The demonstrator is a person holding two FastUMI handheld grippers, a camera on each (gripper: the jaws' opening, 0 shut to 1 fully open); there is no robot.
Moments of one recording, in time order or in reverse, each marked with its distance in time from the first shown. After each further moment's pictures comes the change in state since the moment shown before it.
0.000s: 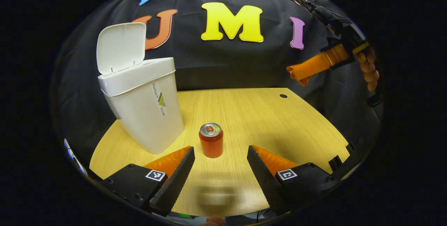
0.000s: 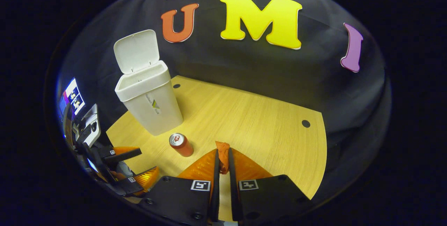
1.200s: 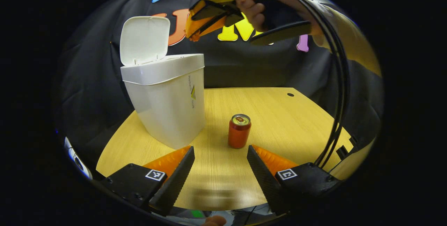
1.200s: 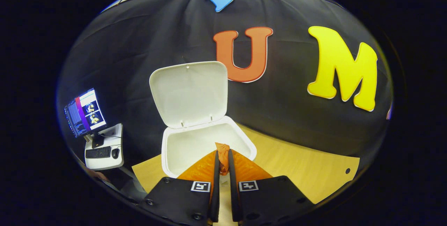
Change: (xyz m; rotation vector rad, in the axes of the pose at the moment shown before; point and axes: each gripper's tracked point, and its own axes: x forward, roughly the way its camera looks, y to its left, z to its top) left arm -0.030 0.078 -0.021 -0.011 -0.015 0.010; right arm 0.121 0.262 0.165 -0.110 -0.216 0.287
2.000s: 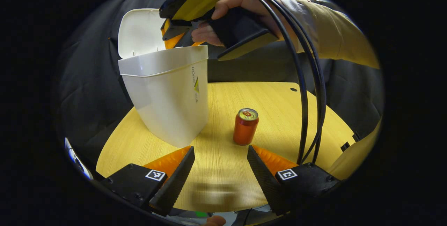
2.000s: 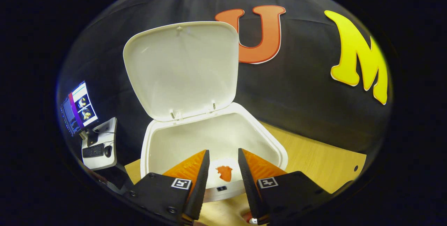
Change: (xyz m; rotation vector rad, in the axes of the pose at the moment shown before) left arm 0.018 0.009 -0.009 0.007 0.049 -0.016; right arm 0.067 0.005 -0.028 0.000 0.065 -0.003
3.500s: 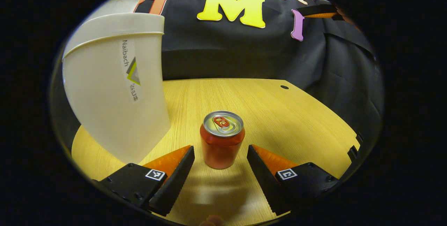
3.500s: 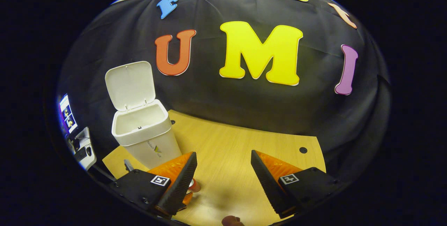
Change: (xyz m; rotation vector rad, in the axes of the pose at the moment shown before) left arm 0.140 -0.064 -0.009 0.009 -0.015 -0.155; right arm -0.236 -0.190 -0.071 0.146 -0.059 -0.417
